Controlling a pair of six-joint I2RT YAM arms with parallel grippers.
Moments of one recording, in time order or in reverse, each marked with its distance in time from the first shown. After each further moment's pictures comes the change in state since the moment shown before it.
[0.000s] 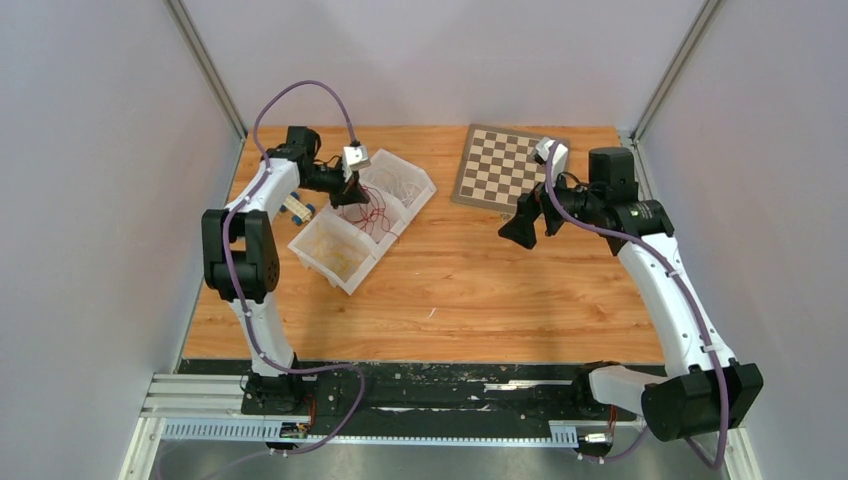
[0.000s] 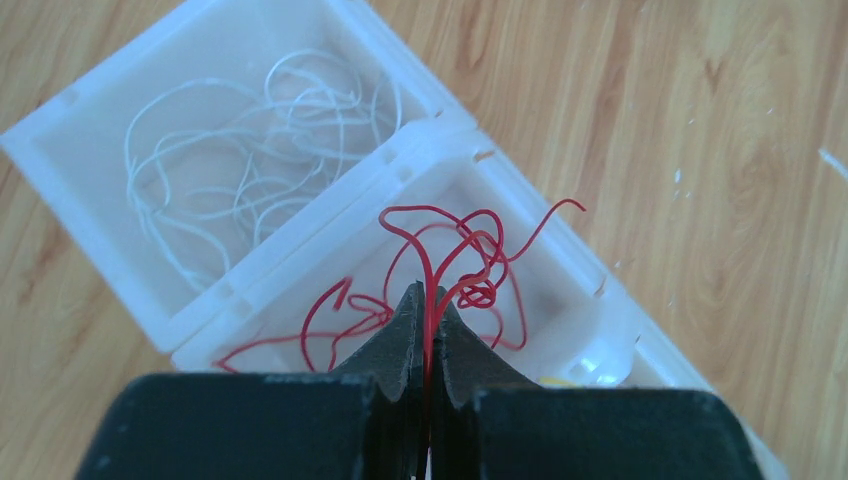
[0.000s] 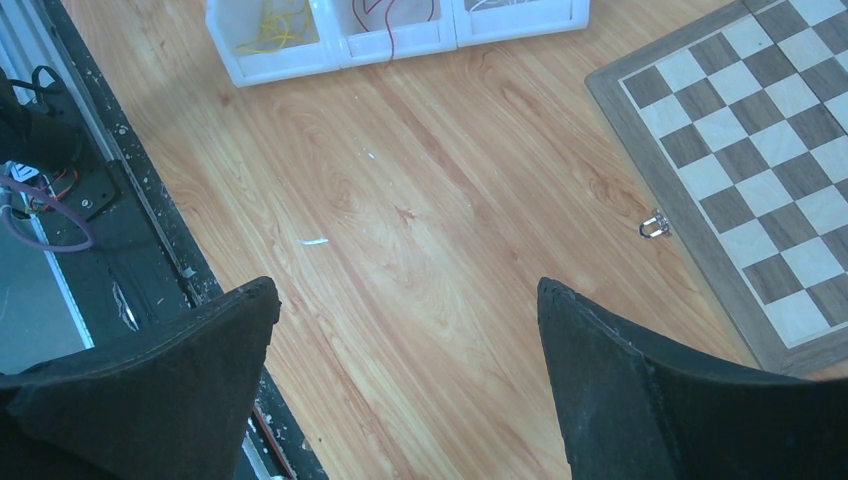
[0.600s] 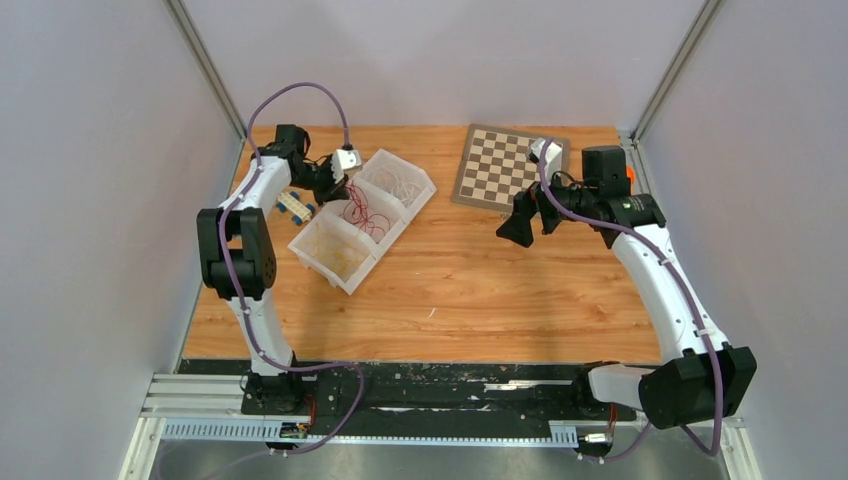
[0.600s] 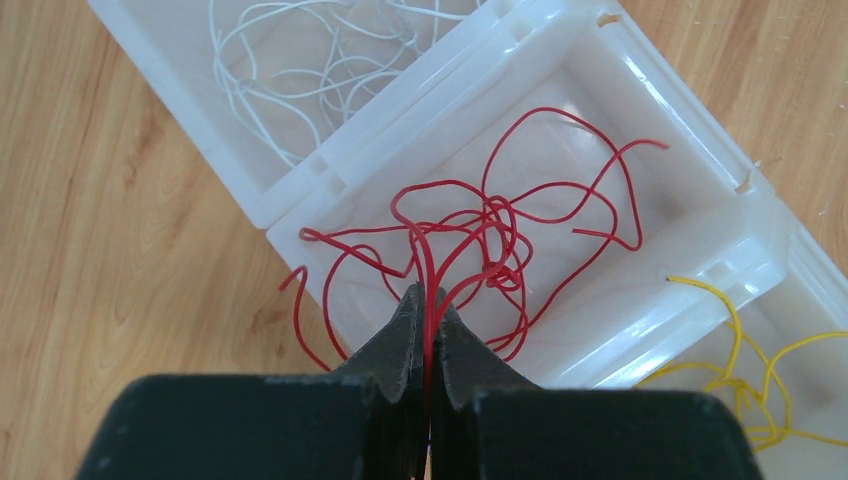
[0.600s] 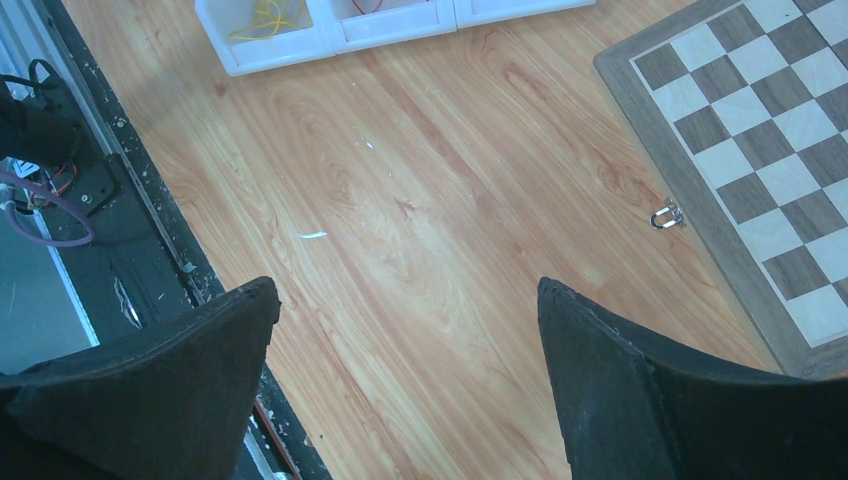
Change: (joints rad) left arm 0.066 0.027 0.035 -0.035 -0.201 0.155; right arm 0.000 0.057 0.002 -0.001 -0.001 -0.003
